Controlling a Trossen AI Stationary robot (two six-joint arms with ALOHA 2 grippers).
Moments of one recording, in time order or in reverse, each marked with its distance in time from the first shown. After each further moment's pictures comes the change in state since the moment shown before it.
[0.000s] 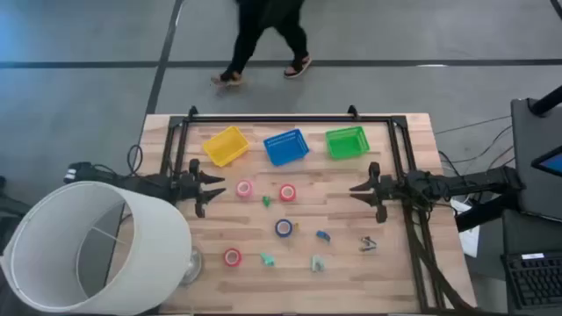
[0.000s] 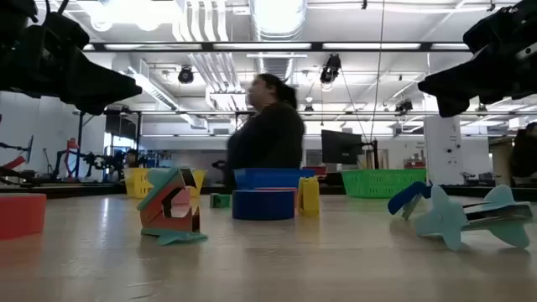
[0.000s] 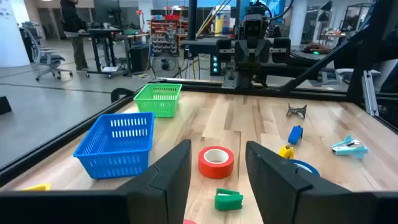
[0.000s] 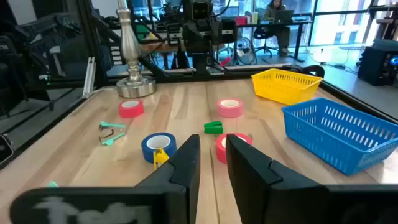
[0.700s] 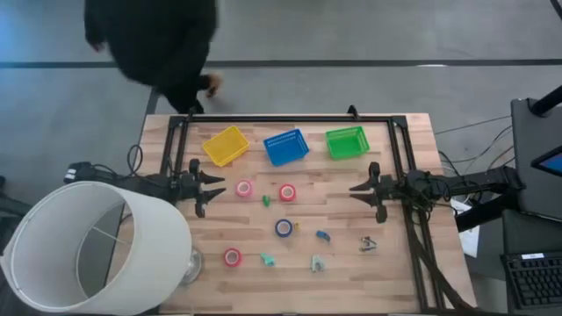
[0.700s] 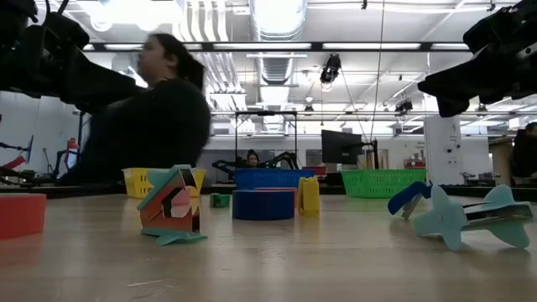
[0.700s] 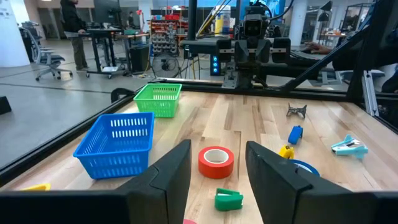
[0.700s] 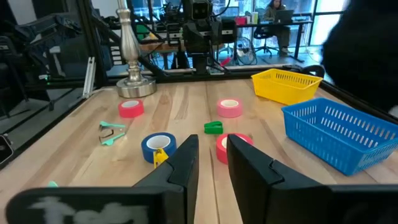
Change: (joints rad) left arm 0.000 0.000 0.000 0.000 0.000 0.000; right arm 0.000 0.000 0.000 0.000 0.000 0.000
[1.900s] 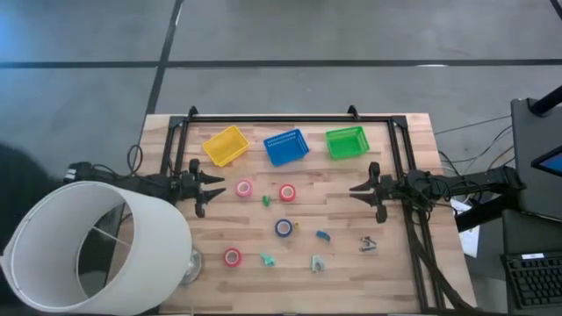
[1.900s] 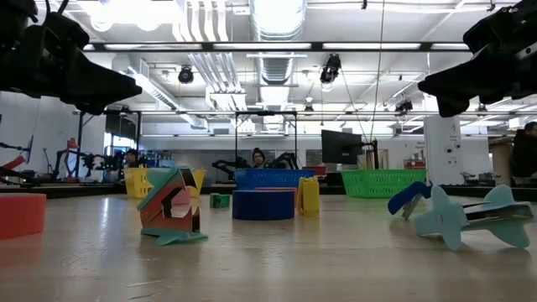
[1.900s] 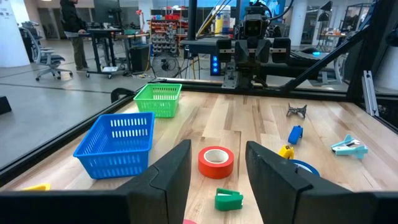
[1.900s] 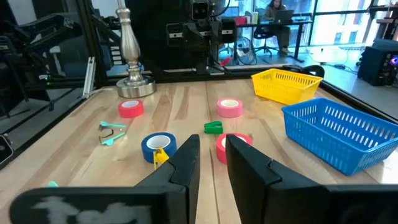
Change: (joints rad) left arm 0.000 0.000 0.000 0.000 0.000 0.000; right arm 0.000 0.000 0.000 0.000 0.000 0.000
